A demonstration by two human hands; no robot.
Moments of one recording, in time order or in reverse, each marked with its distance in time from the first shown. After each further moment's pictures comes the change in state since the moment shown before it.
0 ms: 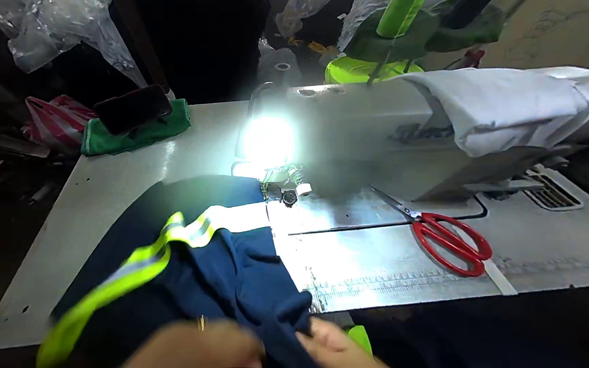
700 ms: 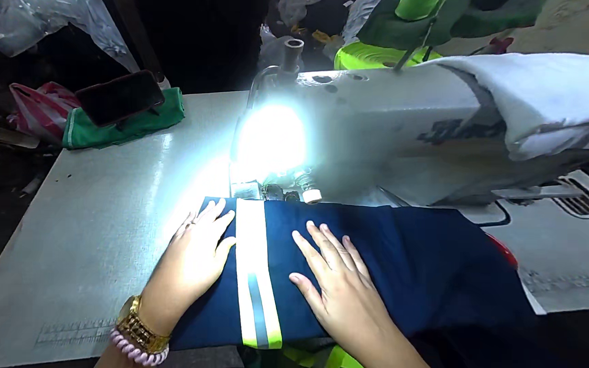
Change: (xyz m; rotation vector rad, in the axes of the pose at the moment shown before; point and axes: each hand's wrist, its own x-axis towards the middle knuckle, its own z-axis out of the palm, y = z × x) left_hand 0.115 -0.109 0.032 0.284 0.570 -0.210; right_hand 0.075 -0.015 -0.047 -1.522 0.564 -0.468
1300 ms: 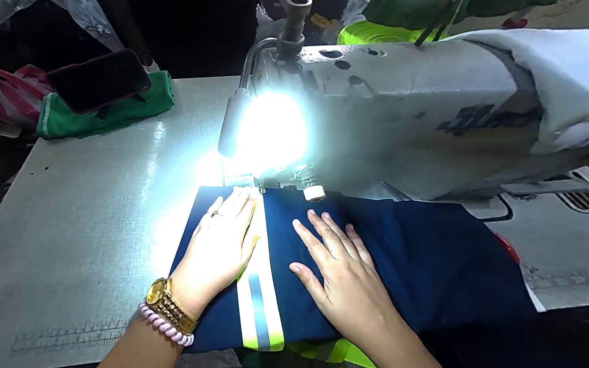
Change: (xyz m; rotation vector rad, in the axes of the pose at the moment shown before) left_hand 0.023 0.027 0.029 0.020 -0.038 0.155; right_hand 0.008 0.012 -0.001 -0.017 -0.007 0.007
